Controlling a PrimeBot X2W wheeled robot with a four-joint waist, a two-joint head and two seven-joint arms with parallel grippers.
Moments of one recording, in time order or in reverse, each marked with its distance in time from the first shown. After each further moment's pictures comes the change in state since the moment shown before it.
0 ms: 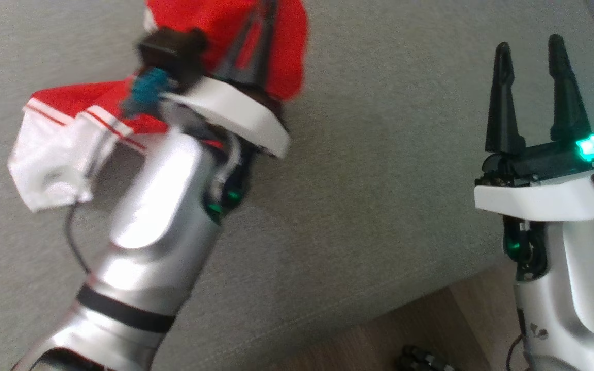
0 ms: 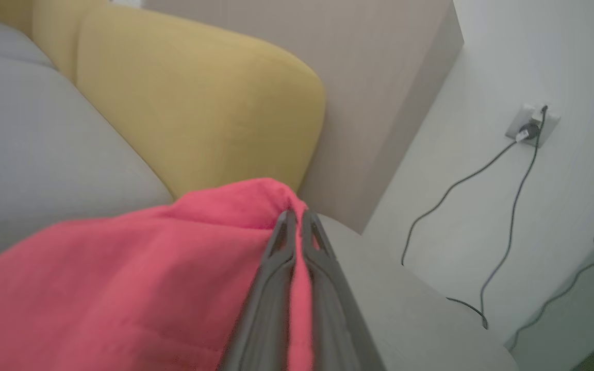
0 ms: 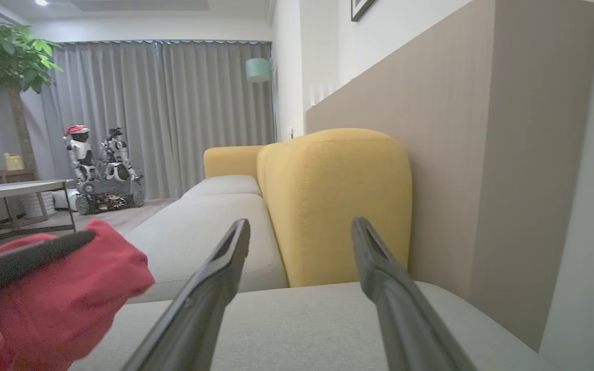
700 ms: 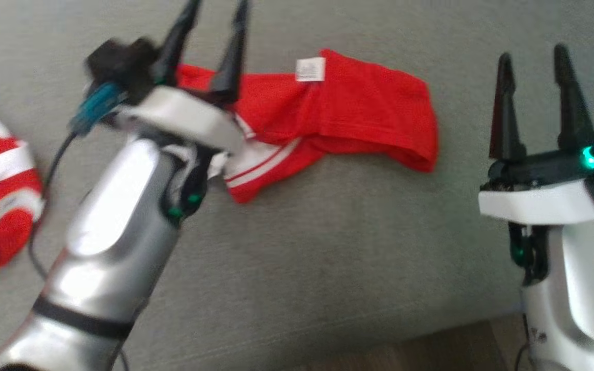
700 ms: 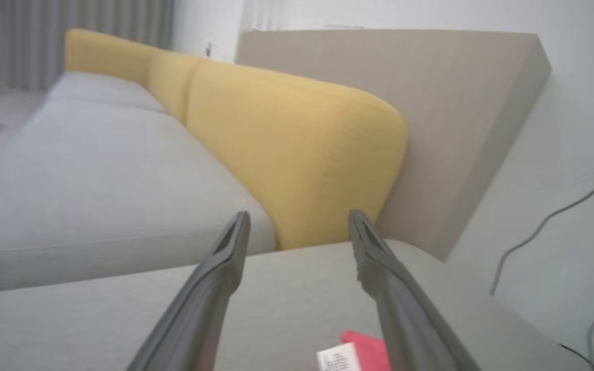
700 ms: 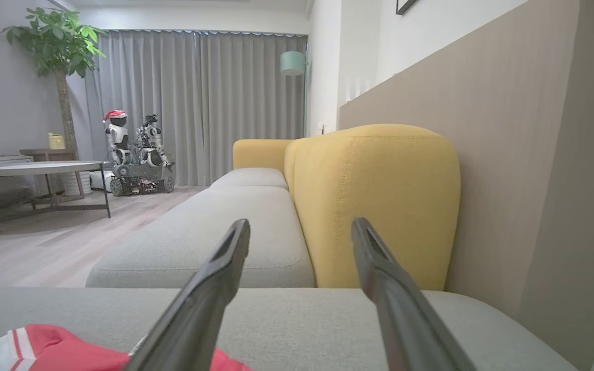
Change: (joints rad) left arm -0.002 0.109 -0.064 0.009 -0.100 0.059 -0.105; right arm 0.007 0.000 -0.043 0.031 -0.099 0.000 0.000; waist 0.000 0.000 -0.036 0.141
